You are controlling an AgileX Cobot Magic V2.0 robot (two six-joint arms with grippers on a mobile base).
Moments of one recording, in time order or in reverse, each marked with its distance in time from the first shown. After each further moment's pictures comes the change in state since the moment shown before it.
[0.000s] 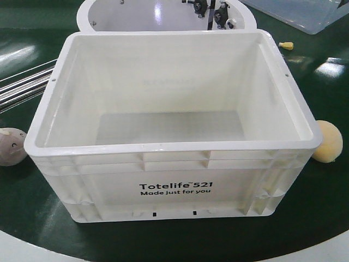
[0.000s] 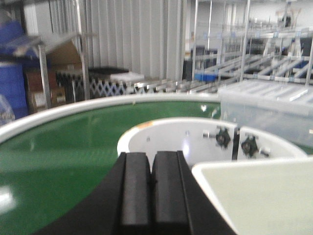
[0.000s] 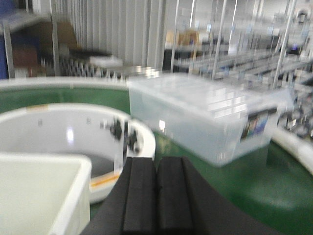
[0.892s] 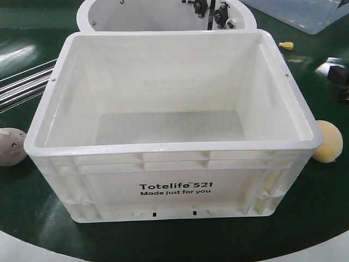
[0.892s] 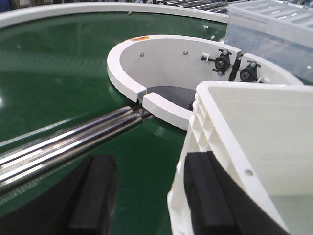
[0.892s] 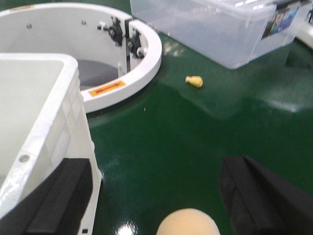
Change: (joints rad) left arm 0.000 0.175 -0.002 0.000 0.138 -0.175; right arm -0.012 0.195 -0.030 0.025 0.177 0.023
